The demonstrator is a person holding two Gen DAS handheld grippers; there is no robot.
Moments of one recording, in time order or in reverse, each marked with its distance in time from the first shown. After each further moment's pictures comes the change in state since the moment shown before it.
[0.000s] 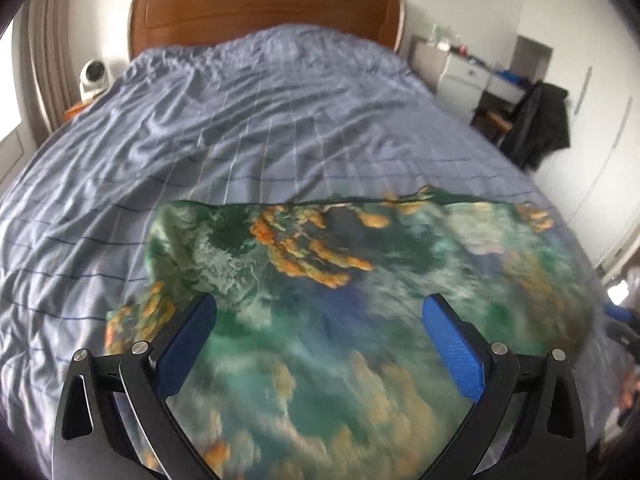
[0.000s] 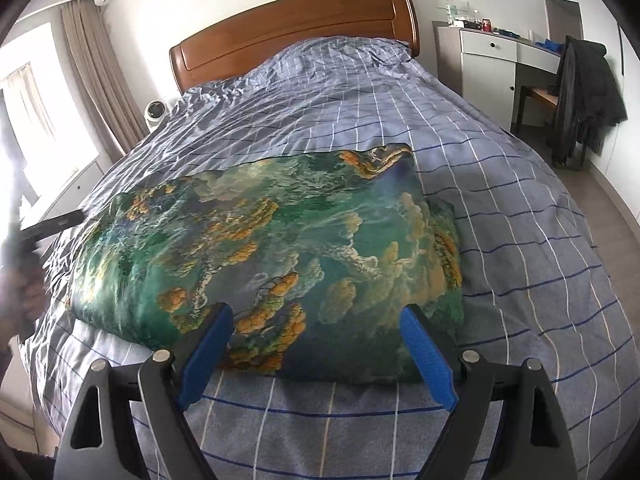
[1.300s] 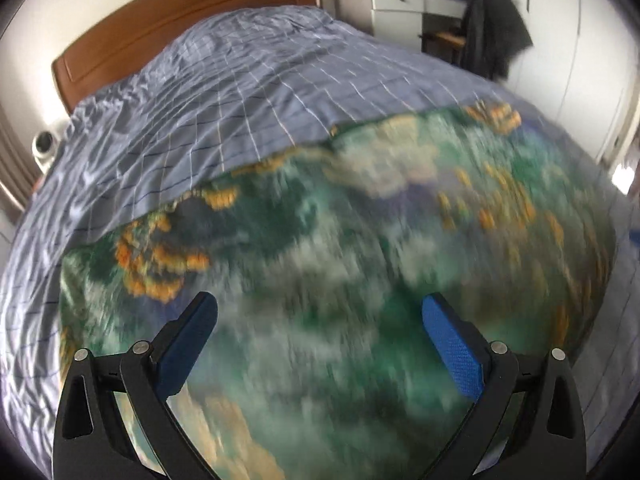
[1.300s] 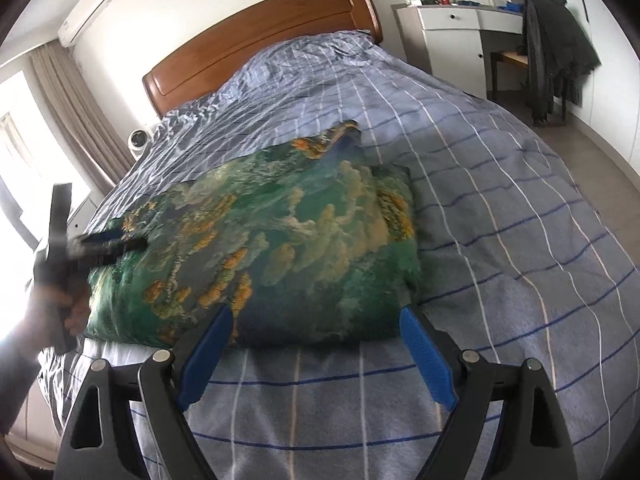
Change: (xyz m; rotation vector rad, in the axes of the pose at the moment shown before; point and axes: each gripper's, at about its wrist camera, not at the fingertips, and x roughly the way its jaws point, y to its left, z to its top) left arm 0.032 -0.131 -0.029 0.348 0.090 0.022; right arm -0.013 -0.047 -0.031 0.178 -0.005 0.011
